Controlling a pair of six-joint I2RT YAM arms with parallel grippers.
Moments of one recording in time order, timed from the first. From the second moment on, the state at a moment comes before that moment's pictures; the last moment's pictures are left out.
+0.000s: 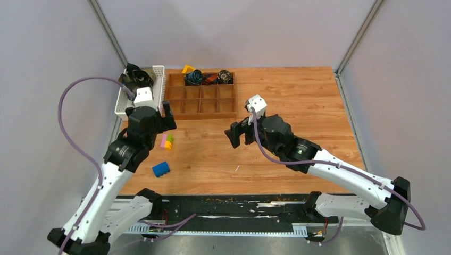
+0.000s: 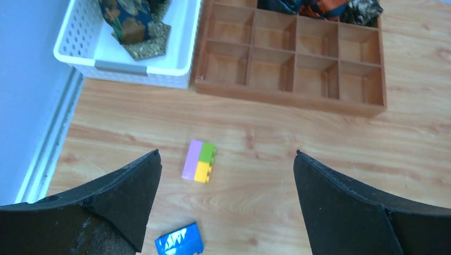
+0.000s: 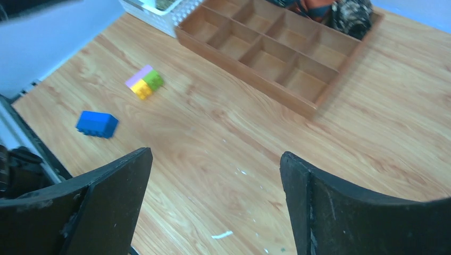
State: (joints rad) left arm -0.43 0.77 0.98 -0.65 -0.46 -0.34; right arm 0.99 1.11 1.00 -0.12 0.21 0.19
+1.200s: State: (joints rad) left arm 0.26 1.90 1.52 -0.20 -0.16 -0.33; right arm 0.78 1.11 0.84 -0.21 0.09 0.17
